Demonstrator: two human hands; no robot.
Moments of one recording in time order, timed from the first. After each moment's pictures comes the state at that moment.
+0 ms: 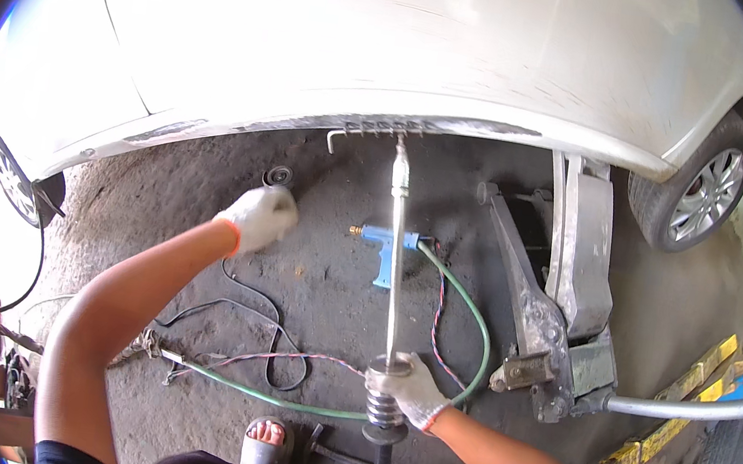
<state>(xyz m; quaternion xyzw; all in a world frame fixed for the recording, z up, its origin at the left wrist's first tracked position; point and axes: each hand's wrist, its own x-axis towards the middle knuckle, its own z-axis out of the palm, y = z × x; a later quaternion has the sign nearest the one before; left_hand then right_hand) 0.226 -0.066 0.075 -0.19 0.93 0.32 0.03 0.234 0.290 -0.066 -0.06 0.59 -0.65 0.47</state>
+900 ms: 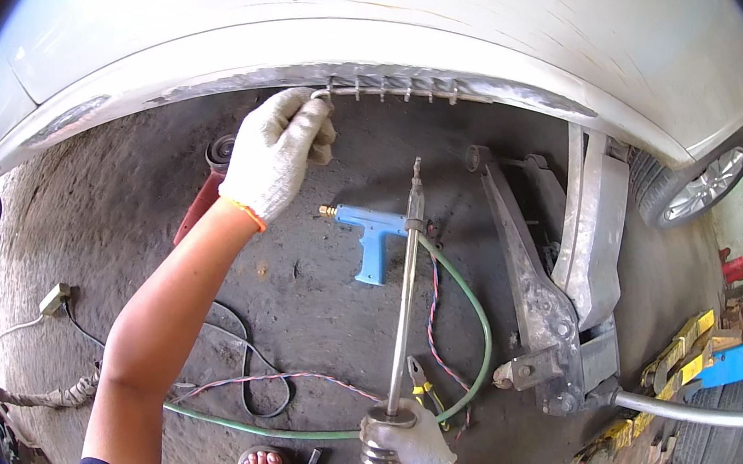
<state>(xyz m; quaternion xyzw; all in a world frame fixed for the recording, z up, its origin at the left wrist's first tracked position) 0.119 -0.068 0.040 -0.08 0.73 0.62 -0.27 0.261 0.259 -0.063 0.13 0.60 -0.63 0.48</state>
